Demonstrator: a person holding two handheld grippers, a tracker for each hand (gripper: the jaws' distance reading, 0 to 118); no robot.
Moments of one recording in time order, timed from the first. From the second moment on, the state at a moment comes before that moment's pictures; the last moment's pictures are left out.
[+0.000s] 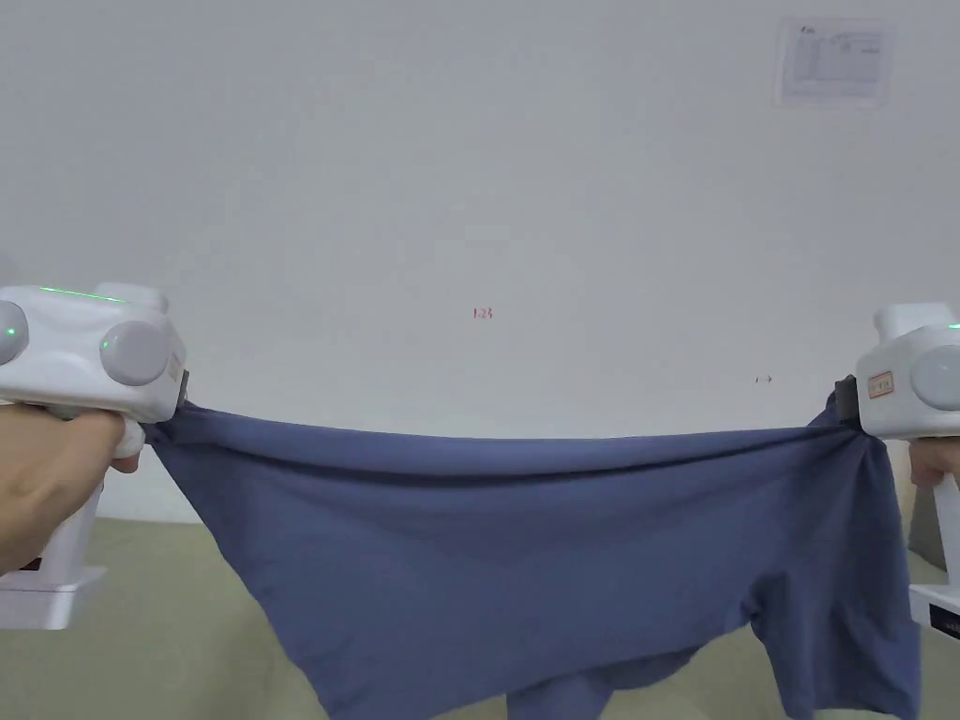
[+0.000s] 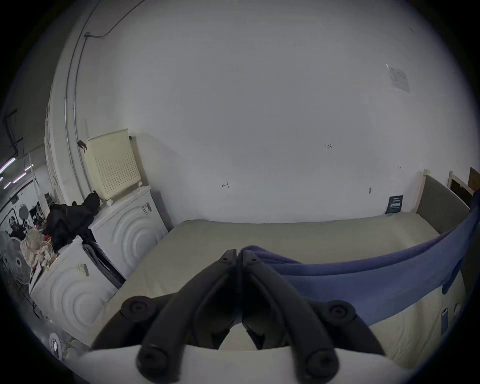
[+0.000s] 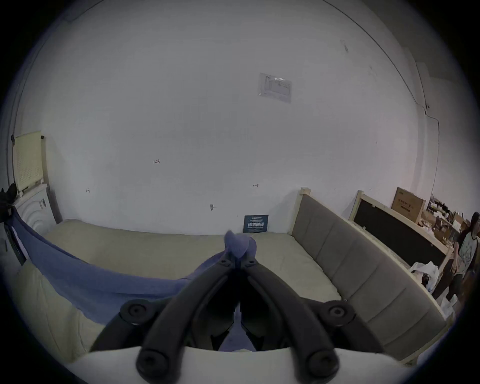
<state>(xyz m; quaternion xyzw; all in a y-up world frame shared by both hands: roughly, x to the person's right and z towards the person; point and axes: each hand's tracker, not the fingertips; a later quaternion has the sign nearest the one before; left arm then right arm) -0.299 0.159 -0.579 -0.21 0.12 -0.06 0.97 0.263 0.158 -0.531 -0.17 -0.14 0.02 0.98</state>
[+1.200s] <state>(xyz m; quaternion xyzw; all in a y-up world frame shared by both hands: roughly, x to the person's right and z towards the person) -0.345 -0.122 -0.246 -0.41 0.04 0.00 0.91 0.261 -0.150 -0.182 -0.35 -0.08 -0.05 0.93</state>
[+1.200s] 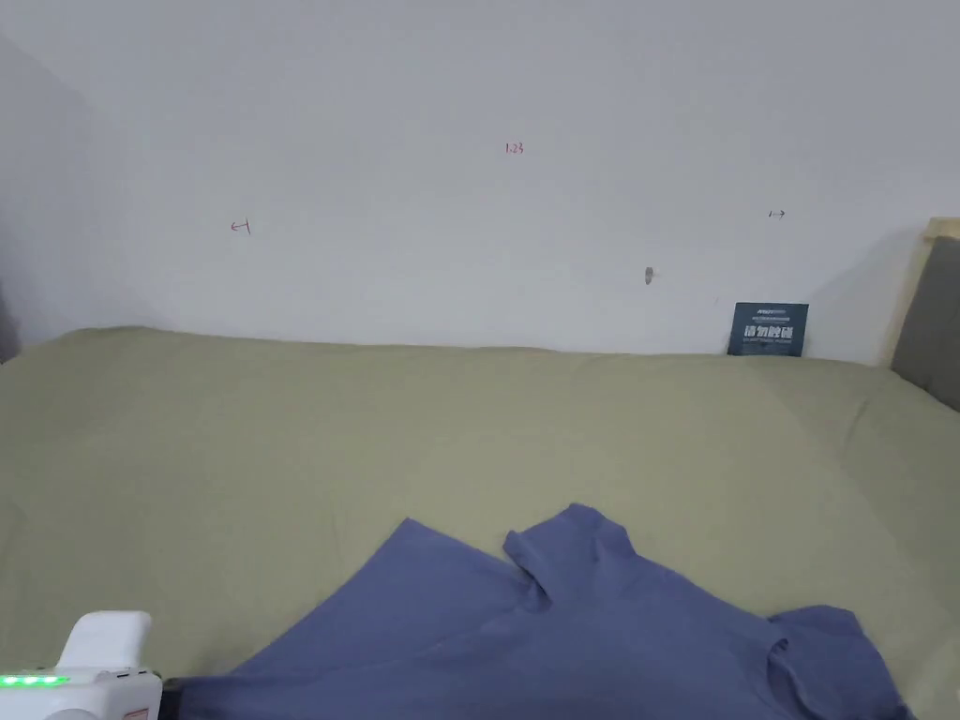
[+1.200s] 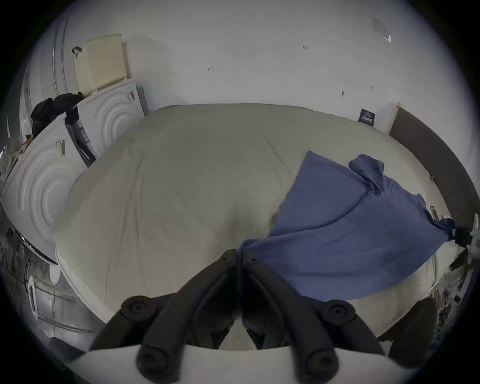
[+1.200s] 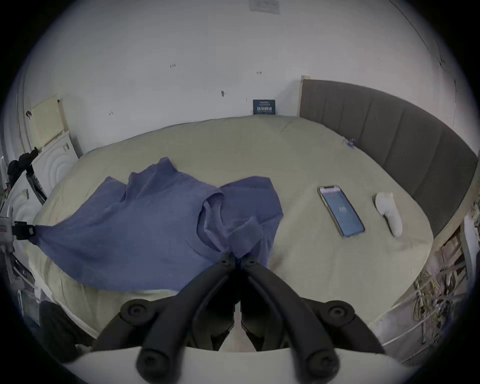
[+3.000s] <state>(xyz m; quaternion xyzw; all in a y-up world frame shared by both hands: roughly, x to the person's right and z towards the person) -0.387 -0.209 -0.288 -0.52 0.05 0.00 0.85 0.172 -0.150 -0.168 -0.35 0.01 -0.01 0.94</state>
